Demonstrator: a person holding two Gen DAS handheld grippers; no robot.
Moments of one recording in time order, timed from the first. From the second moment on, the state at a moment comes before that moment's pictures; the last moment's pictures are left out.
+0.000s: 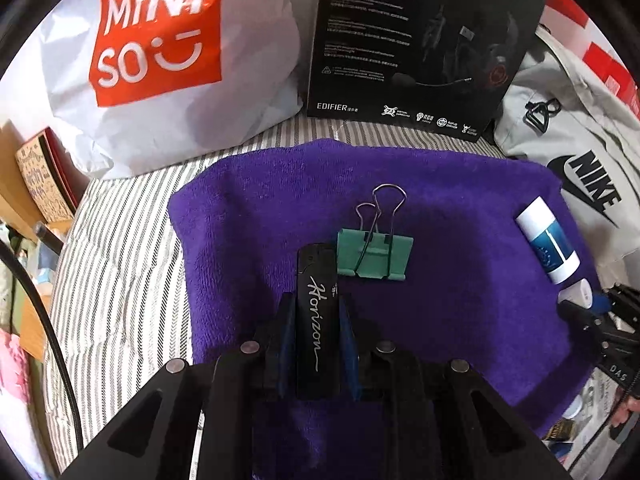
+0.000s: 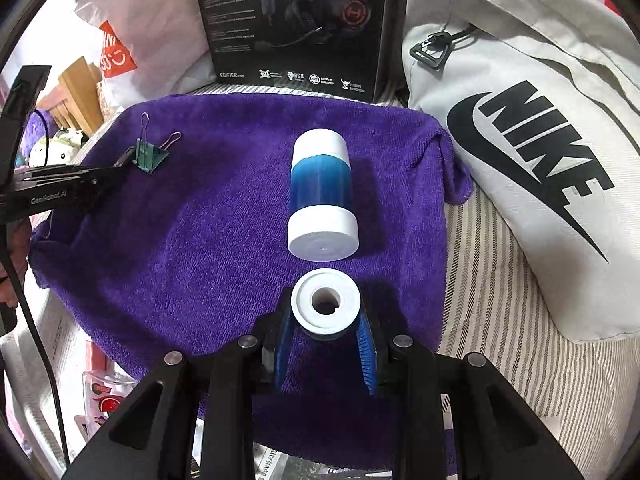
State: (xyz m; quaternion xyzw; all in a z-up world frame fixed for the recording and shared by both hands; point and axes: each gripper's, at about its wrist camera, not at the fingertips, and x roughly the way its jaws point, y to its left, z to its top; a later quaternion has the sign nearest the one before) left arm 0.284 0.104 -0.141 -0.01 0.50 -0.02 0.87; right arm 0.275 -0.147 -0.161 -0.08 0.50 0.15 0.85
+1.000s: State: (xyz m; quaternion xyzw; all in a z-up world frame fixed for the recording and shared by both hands) left arm 0.178 0.061 -0.108 -0.05 0.50 -0.07 0.86; right arm 0.181 -0.185 -0.102 -0.04 0.50 0.13 0.86
